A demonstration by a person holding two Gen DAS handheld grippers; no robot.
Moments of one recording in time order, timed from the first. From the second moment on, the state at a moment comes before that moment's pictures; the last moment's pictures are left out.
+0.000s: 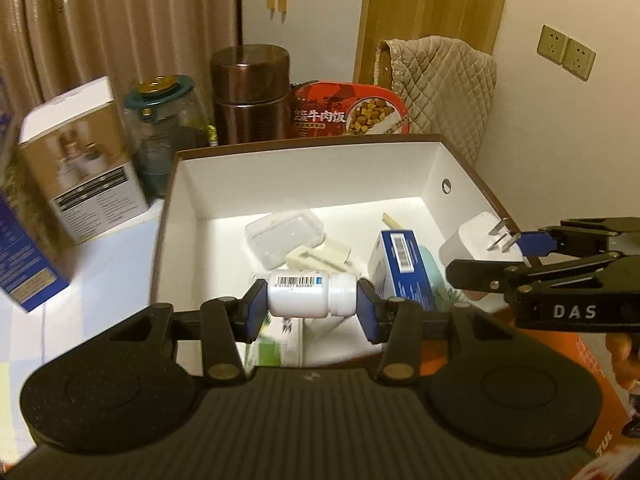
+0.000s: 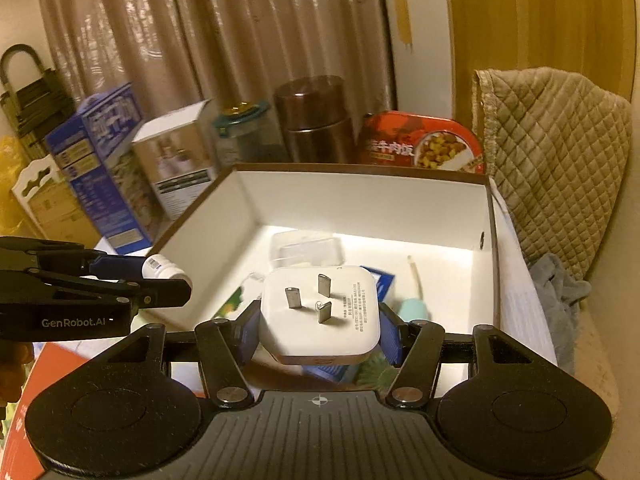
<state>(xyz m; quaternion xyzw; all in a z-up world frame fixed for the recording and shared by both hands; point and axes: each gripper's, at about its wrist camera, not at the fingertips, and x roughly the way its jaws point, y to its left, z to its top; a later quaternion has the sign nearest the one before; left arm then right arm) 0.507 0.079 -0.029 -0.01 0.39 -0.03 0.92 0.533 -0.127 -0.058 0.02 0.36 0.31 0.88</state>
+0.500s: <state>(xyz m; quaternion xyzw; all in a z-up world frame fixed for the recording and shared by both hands) 0.597 0.095 -0.070 0.00 0.44 0.00 0.90 0.625 -0.114 -0.093 0.03 0.40 0.27 0.88</state>
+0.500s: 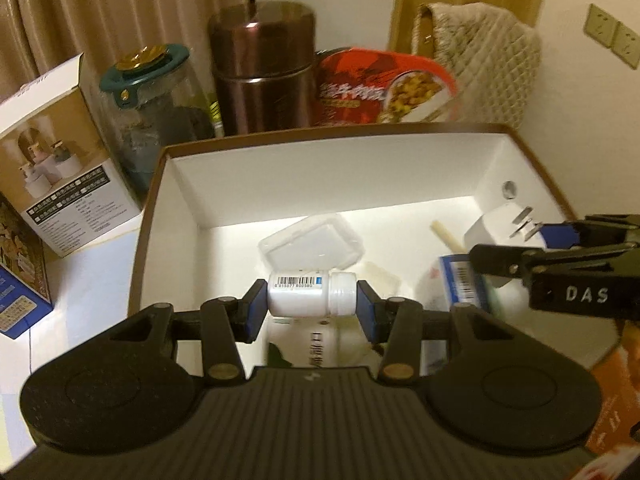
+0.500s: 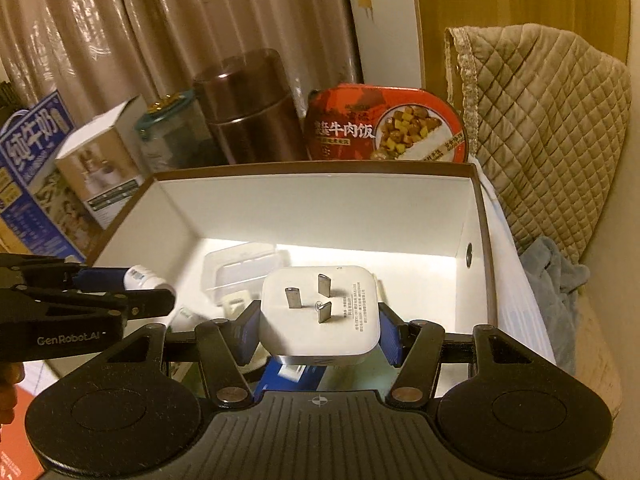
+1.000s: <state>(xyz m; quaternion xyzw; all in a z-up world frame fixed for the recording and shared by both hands) 0.615 0.117 -0.095 0.02 0.47 0.03 0.88 0.658 -0.092 -0.103 0.04 0.40 0.25 0.88</state>
